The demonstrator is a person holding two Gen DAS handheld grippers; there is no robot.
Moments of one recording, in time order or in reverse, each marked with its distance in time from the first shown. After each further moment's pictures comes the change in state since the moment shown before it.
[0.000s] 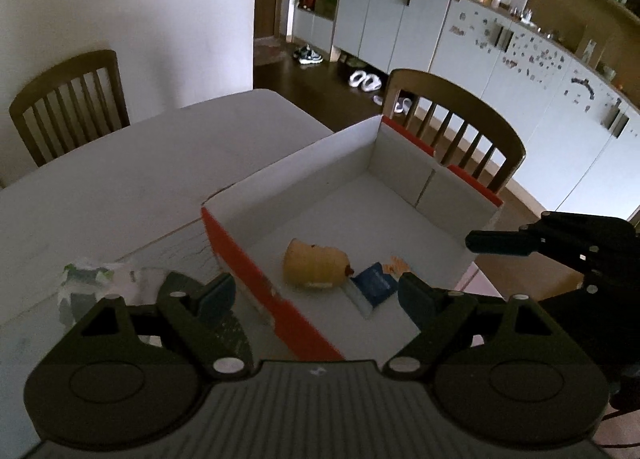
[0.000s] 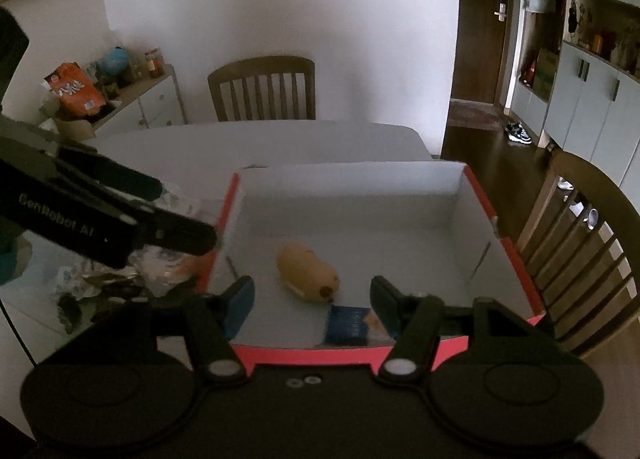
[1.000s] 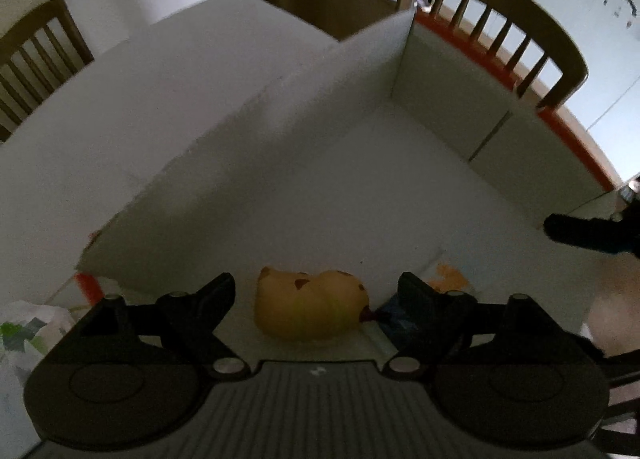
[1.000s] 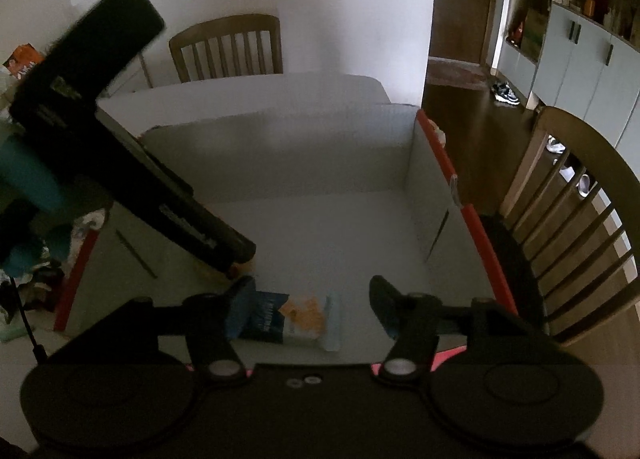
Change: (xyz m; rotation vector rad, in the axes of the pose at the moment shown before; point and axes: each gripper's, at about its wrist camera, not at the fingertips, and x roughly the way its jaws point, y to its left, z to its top) left arm 0.171 -0.022 0.050 0.097 0.339 0.067; right arm 0.070 -0.076 0.000 0.038 0.127 -0.041
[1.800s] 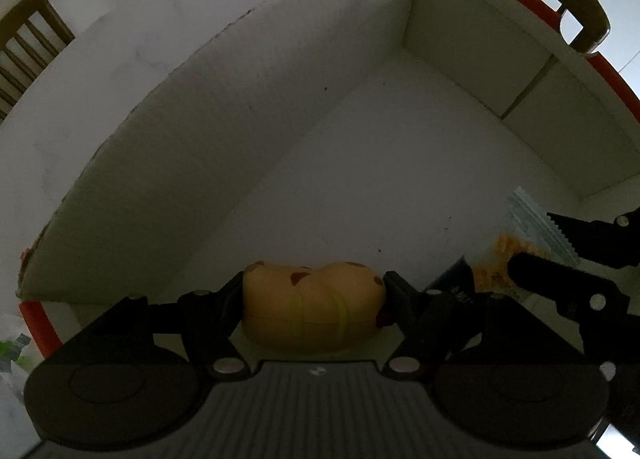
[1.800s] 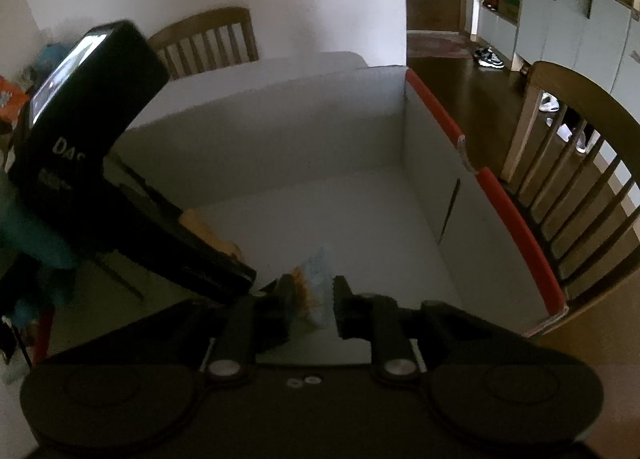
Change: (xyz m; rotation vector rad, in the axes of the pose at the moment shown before) left arm 0.062 0.001 0.017 0.071 0.133 0.048; right arm 0.026 -0.007 0.000 0.130 0.051 -0.005
